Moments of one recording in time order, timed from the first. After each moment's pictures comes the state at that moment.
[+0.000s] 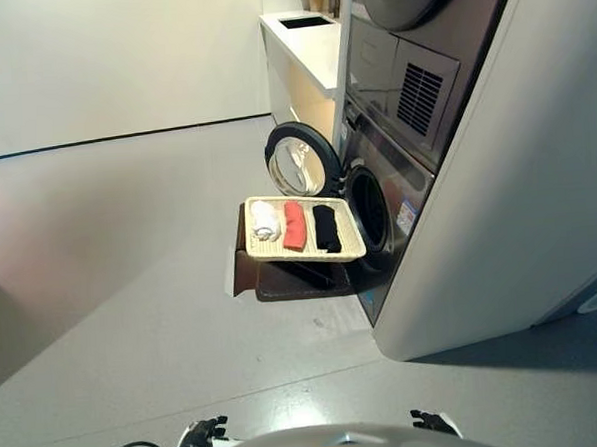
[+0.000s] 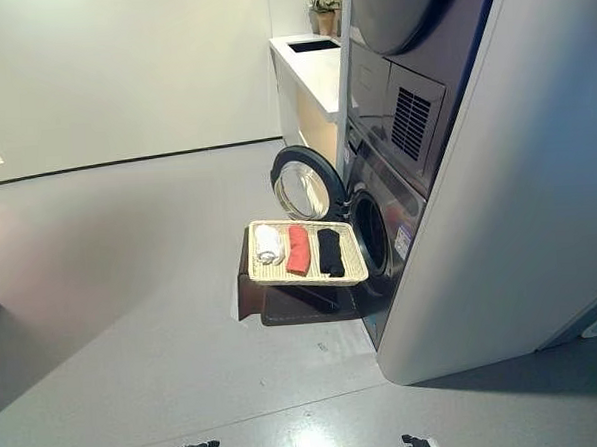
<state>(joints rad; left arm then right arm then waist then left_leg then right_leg) 0.05 0.21 -0.32 1.35 -0.02 -0.17 0.00 0.08 -0.23 0.23 1.31 0.00 -0.15 -0.15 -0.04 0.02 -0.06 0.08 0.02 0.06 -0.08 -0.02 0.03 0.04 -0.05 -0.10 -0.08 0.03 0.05</state>
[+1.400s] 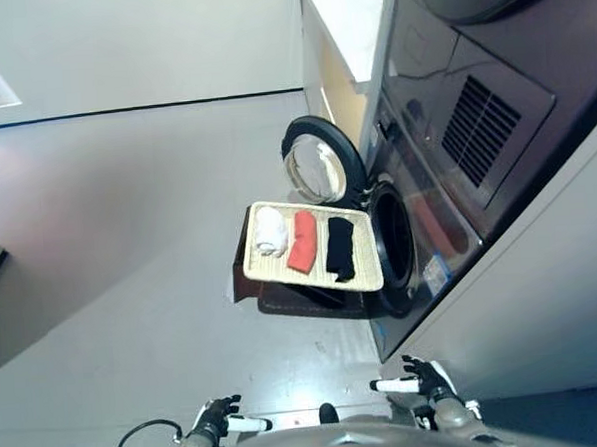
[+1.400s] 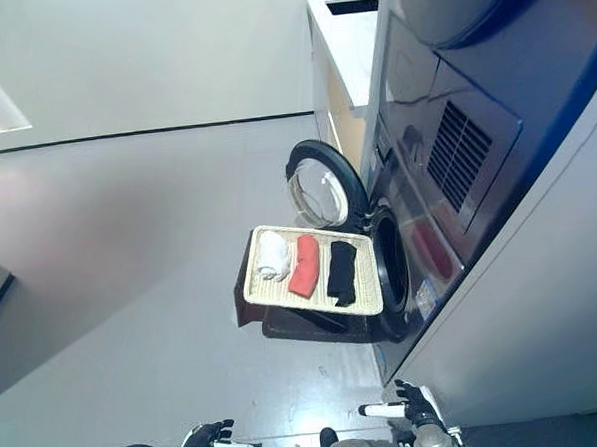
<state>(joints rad) -0.08 0.13 -0.40 1.38 -0.06 -0.19 0.06 -0.03 -0.25 0.23 1.28 0.03 -0.16 -0.16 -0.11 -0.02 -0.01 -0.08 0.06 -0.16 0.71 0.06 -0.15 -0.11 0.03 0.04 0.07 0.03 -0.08</state>
